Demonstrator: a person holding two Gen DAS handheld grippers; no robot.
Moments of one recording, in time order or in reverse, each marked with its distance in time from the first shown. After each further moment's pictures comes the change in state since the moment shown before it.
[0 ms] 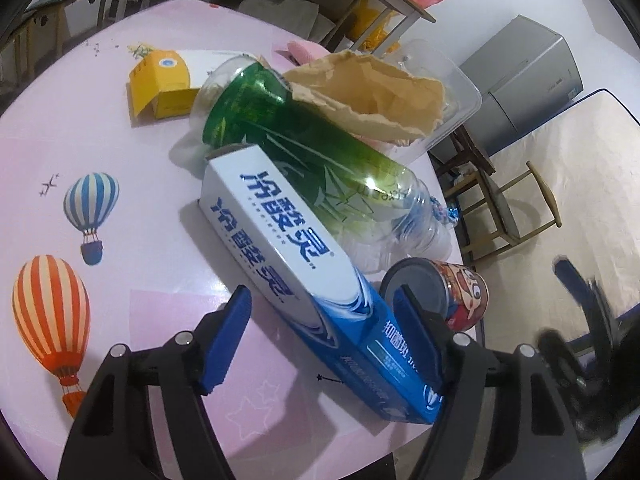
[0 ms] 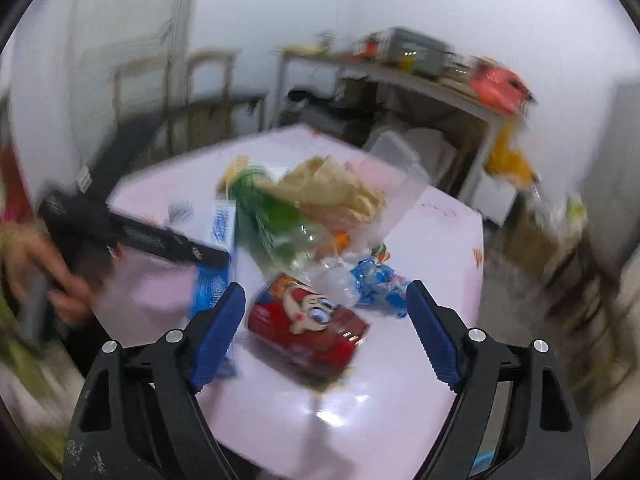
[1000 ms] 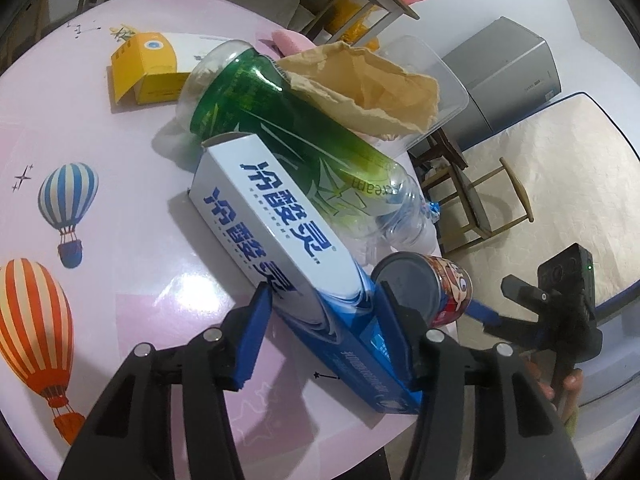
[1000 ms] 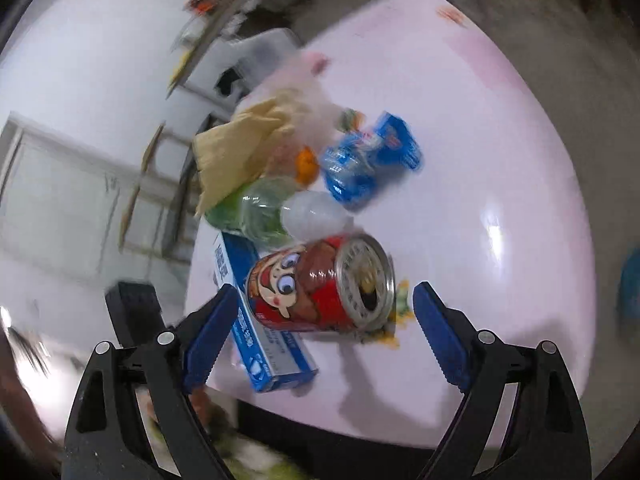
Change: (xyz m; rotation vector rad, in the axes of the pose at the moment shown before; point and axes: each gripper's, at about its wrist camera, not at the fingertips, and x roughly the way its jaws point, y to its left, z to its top) left arm 0.004 0.013 -0.001 0.004 0.029 -0.126; right arm 0.047 -0.106 -0.095 1.123 0.247 0.432
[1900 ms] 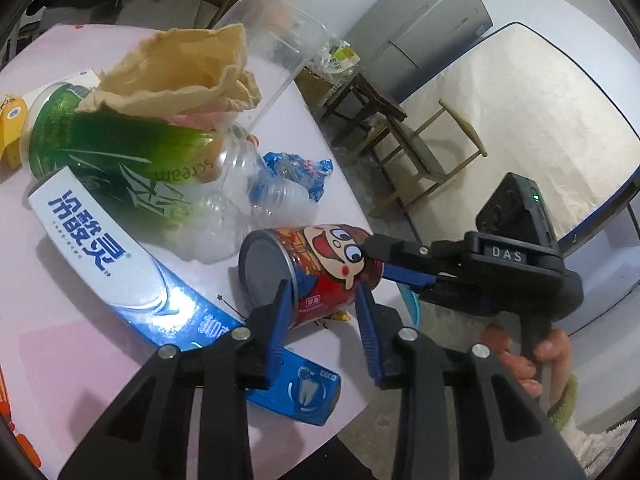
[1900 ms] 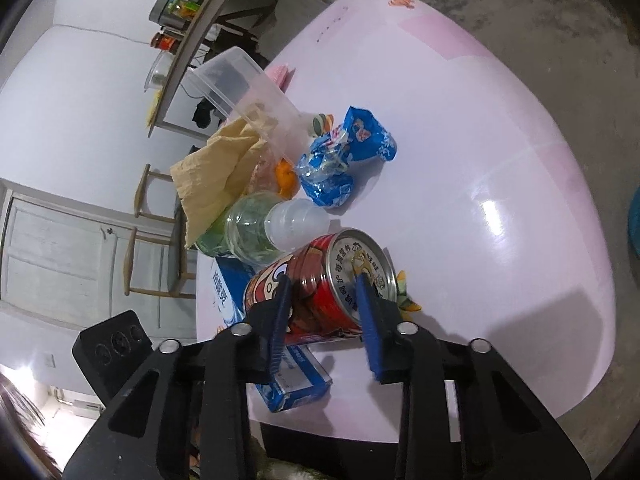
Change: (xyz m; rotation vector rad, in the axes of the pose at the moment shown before) left arm 0.022 -0.085 -0.007 0.256 0.082 -0.127; right arm -0.010 -0.014 -0.003 0.121 -0.064 0.008
